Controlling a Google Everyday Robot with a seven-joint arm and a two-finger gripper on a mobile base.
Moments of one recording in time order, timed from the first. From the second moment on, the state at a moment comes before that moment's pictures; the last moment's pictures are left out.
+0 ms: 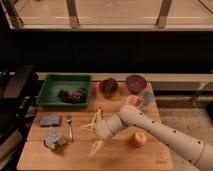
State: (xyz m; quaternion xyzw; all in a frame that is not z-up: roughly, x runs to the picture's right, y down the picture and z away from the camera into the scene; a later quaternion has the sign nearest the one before) arm -0.092 0.250 0.697 -0.31 -0.53 -0.02 0.79
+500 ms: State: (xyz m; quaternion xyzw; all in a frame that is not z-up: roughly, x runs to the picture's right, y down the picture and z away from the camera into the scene) arm -0.151 0.269 0.721 -0.34 -0.54 -0.04 0.77
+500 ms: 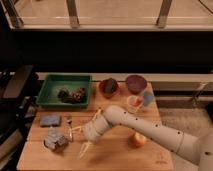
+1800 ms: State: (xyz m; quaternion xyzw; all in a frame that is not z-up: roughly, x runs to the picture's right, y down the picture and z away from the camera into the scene) arm -0.205 0.260 0.709 -0.32 -0.56 -0.06 0.76
